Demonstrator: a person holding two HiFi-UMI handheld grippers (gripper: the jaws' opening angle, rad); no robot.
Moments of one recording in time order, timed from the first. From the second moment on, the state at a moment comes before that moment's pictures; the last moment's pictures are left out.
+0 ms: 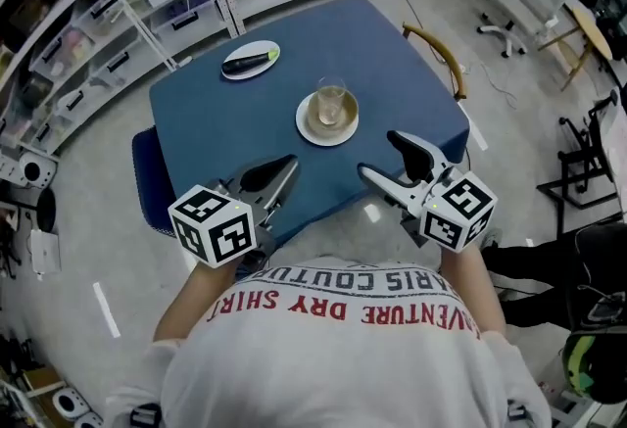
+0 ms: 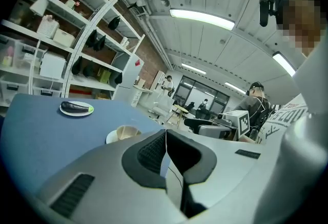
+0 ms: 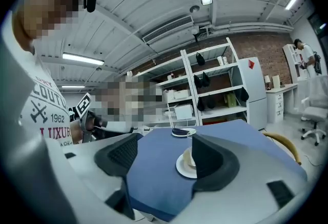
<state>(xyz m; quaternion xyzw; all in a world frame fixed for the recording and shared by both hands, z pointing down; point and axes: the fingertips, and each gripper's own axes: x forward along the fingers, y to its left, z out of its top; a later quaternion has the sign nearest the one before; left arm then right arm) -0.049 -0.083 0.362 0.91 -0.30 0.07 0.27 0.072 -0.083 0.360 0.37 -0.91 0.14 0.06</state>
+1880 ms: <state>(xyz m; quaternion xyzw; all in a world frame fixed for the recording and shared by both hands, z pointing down) -0.141 -0.163 0.391 0.78 -0.53 0.02 0.33 0.011 -0.262 0.479 0.28 -0.93 0.08 0.23</state>
